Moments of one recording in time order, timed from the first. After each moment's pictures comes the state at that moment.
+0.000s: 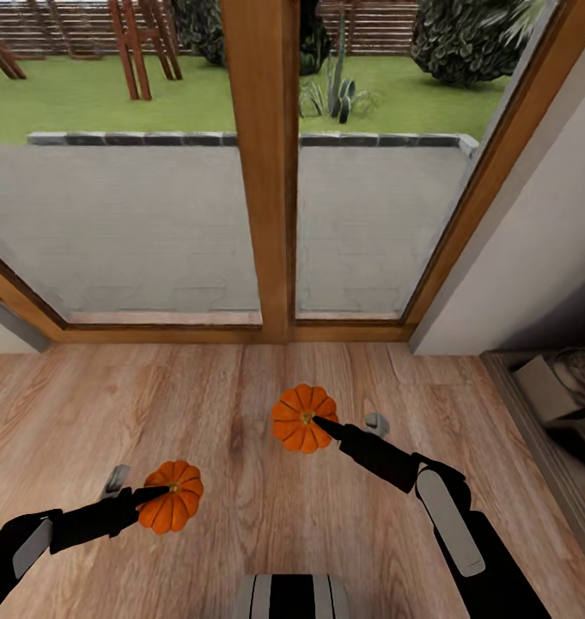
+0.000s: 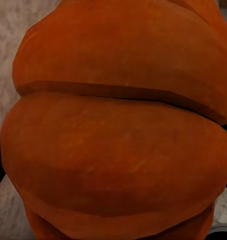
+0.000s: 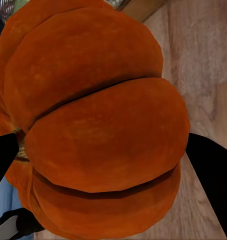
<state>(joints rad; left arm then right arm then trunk) -0.61 0.42 -0.06 -0.34 0.56 0.62 -1.03 -0.38 -0.03 0.10 -1.36 -0.84 0.68 0.31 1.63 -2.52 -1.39</state>
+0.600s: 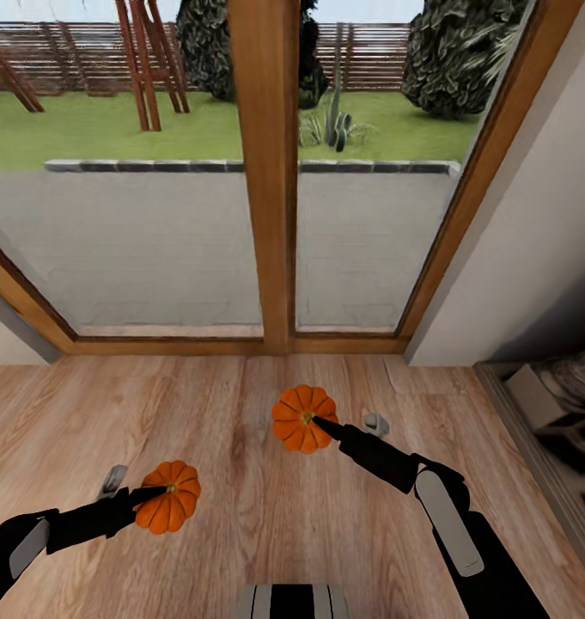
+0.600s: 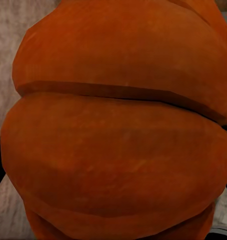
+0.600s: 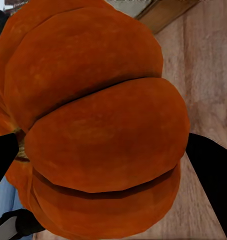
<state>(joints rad) -0.61 0.43 -0.06 -0.34 0.56 0.63 -1.03 -0.38 -0.03 0.10 -1.35 -0.84 0.67 0.31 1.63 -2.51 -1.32</state>
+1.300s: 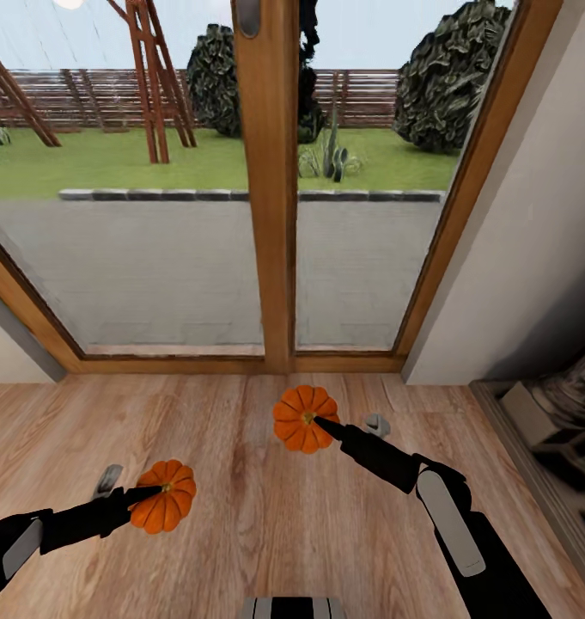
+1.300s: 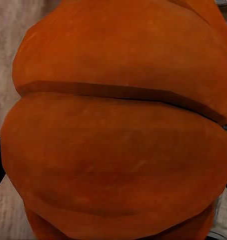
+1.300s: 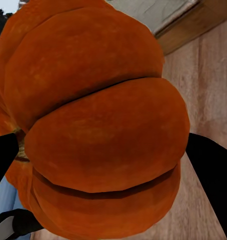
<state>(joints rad) -0.61 0.44 -0.06 -0.34 0.56 0.63 -1.03 -0.38 -0.03 0.10 -1.35 -0.85 0.67 0.31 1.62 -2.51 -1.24</state>
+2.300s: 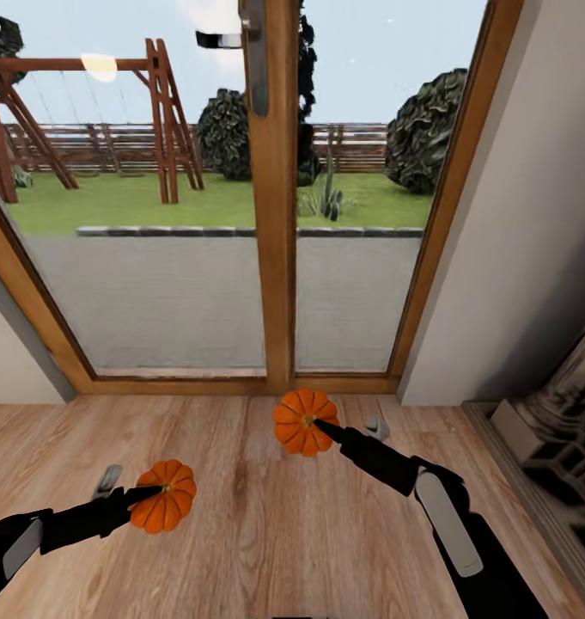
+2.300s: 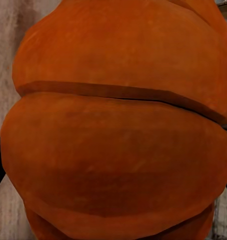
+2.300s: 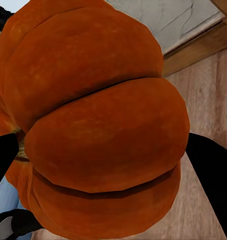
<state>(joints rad) -0.61 0.44 -0.06 -0.34 0.56 0.63 -1.03 -0.38 -0.03 0.10 -1.32 -0.85 0.67 0.31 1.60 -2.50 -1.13</state>
